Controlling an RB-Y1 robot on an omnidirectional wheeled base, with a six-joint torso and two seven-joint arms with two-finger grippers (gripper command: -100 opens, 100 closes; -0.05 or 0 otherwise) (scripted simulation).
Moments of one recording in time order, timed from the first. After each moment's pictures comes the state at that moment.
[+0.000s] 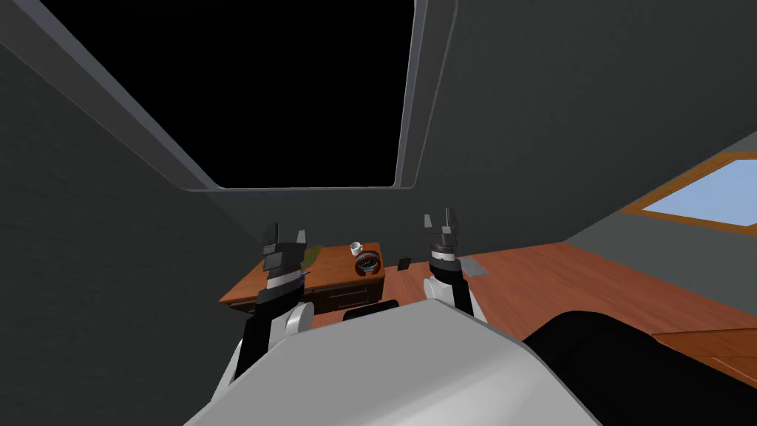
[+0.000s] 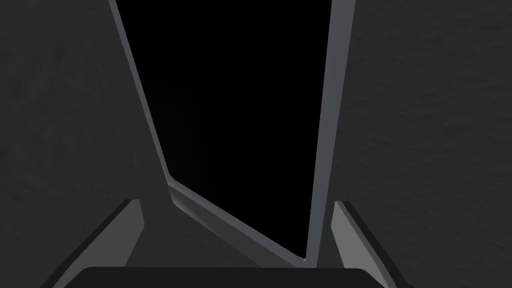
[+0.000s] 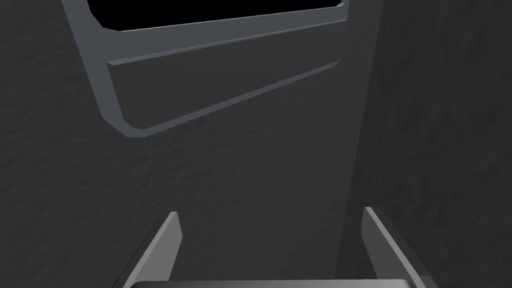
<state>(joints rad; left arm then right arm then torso) 0.52 -0.04 -0.06 -2.31 0.04 -0.41 -0.01 0.54 0.05 0.00 -2.39 0.04 -0.51 -0.14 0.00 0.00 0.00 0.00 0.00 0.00</state>
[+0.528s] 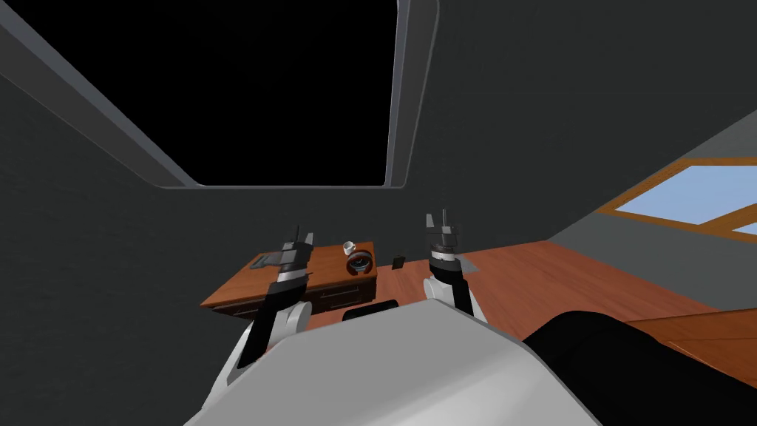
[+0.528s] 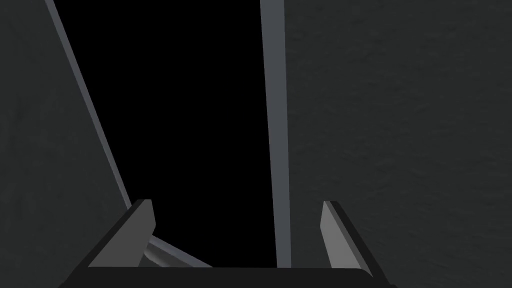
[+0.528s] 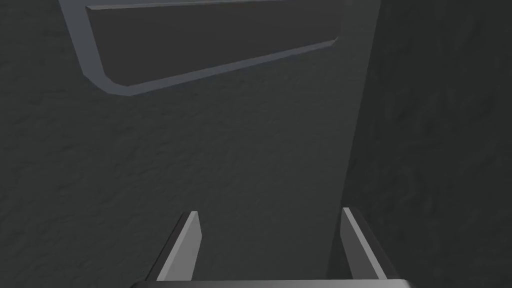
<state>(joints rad) 0.46 0.10 -0.05 -2.21 0.07 -0.35 -0.06 0.54 0.05 0.00 -2.39 0.04 -0.51 -0.14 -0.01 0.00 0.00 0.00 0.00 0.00</state>
